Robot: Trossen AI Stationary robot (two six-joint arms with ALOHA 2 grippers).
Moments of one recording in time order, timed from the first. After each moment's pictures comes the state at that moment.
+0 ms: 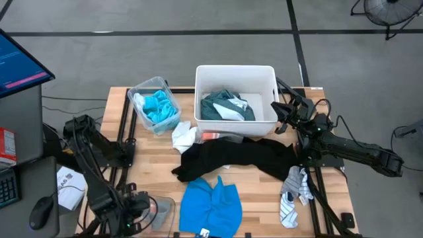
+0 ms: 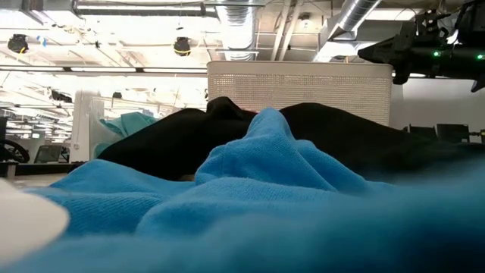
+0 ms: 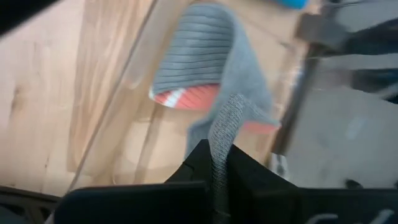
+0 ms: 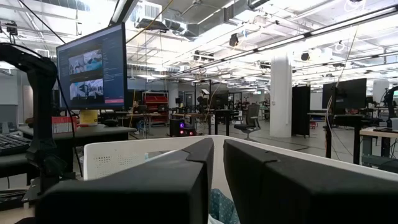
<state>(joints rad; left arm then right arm) -1.10 1.55 1.19 -1.02 -0.20 -1.40 -0.53 0.48 0.02 0.79 0.00 0.00</state>
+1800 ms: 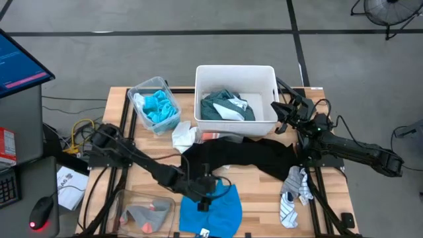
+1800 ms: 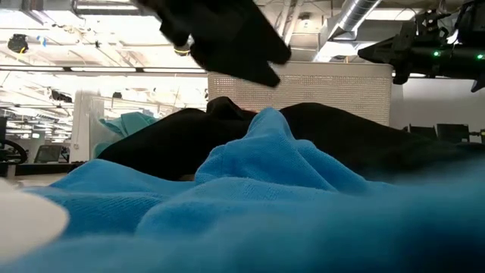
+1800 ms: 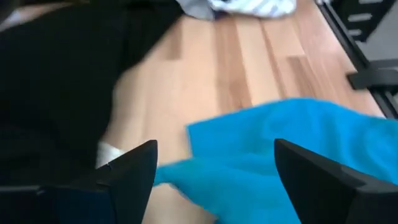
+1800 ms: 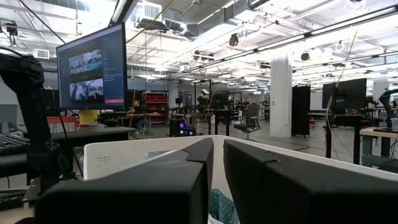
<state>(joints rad) -0.50 1.86 1.16 0.03 -0.45 -0.22 -0.53 0.48 0.02 0.79 0.00 0.00</state>
